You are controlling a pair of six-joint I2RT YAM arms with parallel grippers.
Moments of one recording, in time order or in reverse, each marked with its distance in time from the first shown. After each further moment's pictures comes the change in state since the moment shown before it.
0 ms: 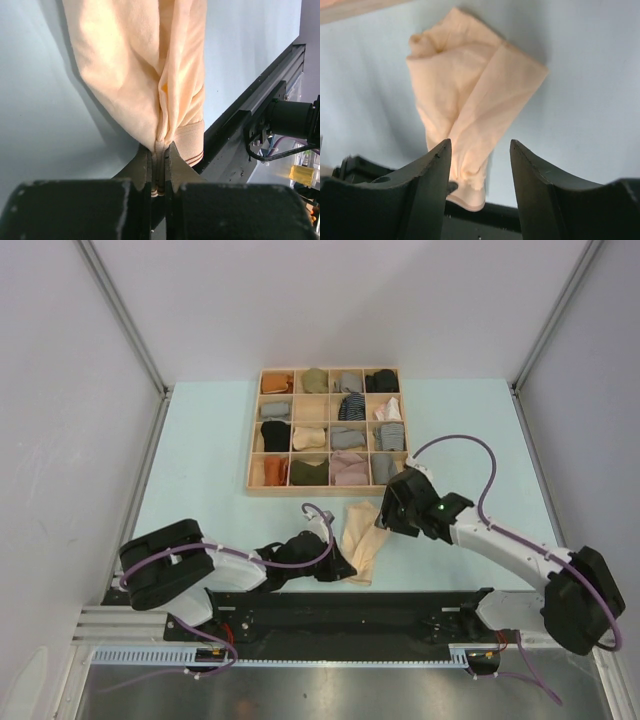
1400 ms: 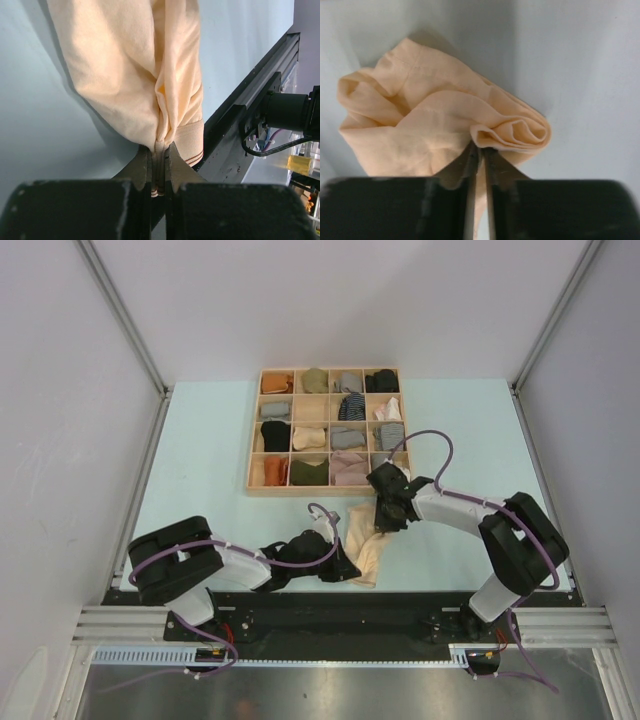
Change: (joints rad) left arm 0.000 0.053 0.021 0.053 0.052 0.019; right arm -0.054 0.428 0.157 0.027 -0.007 -0.128
